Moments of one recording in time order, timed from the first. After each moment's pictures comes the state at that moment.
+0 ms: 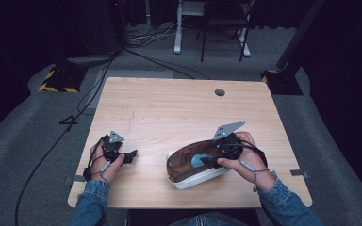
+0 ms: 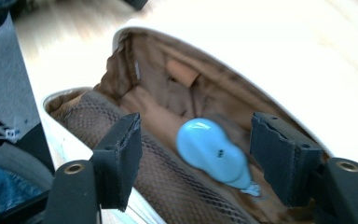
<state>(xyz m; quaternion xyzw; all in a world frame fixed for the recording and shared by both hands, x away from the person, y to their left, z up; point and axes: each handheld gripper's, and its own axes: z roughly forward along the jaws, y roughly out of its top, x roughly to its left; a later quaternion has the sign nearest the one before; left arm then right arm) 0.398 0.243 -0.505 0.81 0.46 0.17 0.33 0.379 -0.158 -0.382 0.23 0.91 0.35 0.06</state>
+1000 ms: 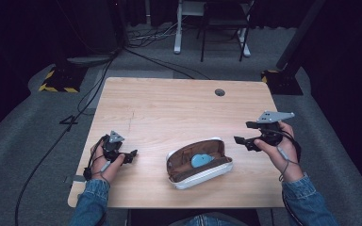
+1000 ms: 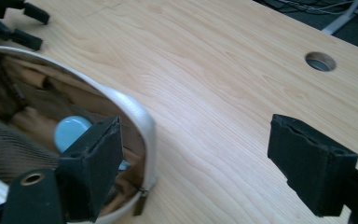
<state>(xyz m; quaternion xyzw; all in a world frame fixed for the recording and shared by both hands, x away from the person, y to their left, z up) 0.399 0.243 -0.505 0.81 0.46 0.17 0.33 0.415 -0.273 -0.379 0.32 0.84 0.41 0.16</state>
